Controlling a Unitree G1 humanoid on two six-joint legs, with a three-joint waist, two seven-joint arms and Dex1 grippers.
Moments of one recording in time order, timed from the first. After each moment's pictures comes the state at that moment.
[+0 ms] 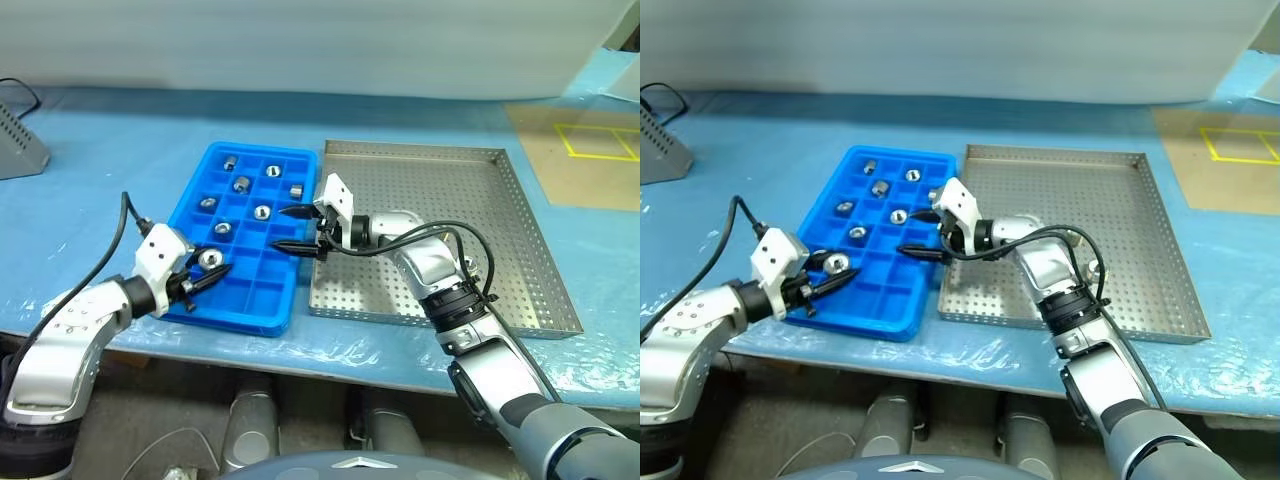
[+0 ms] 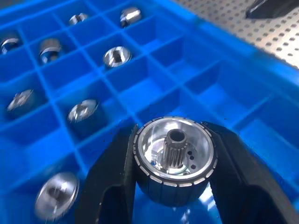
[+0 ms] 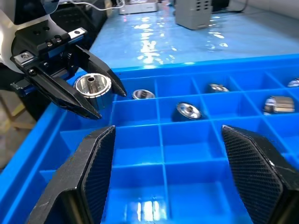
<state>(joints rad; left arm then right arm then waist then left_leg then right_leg) 0.06 0.65 0.24 -0.46 -0.31 0.54 -0.79 -0.73 -0.20 0.29 0.29 0.22 0.29 1.01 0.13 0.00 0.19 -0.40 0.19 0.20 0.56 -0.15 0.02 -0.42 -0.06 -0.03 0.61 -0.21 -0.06</state>
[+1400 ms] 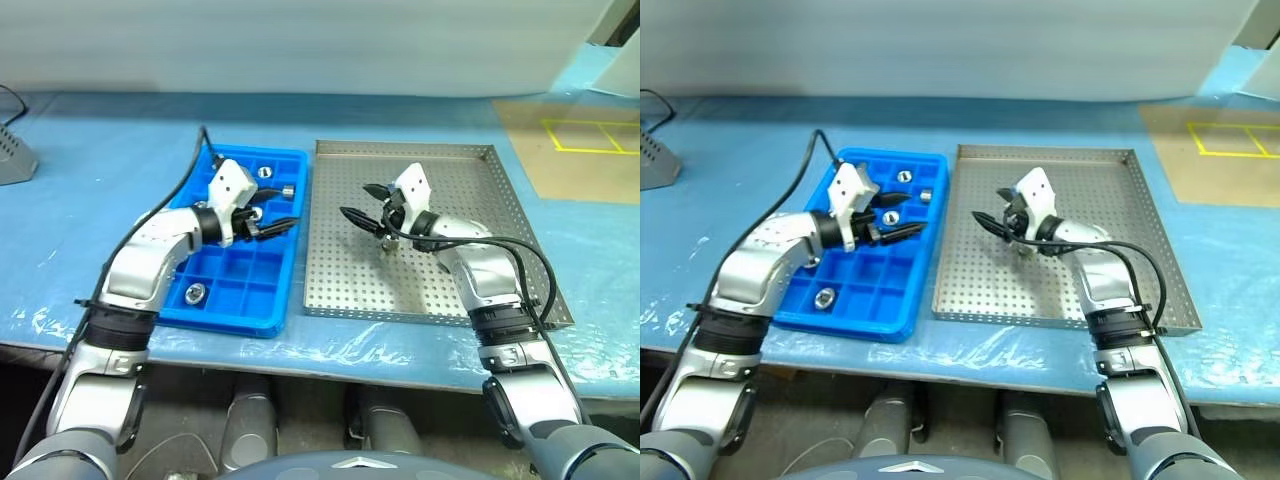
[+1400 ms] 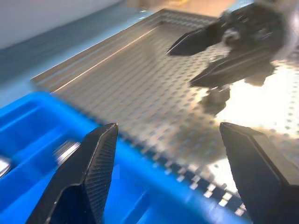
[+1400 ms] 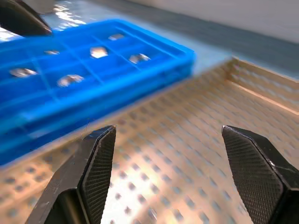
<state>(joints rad) -0.57 0.48 -0.10 0.00 -0.32 0.43 -0.93 -0.52 -0.37 0.03 0.18 0.18 0.32 0.70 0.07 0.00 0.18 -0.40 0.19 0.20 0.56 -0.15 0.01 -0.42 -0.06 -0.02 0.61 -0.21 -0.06</state>
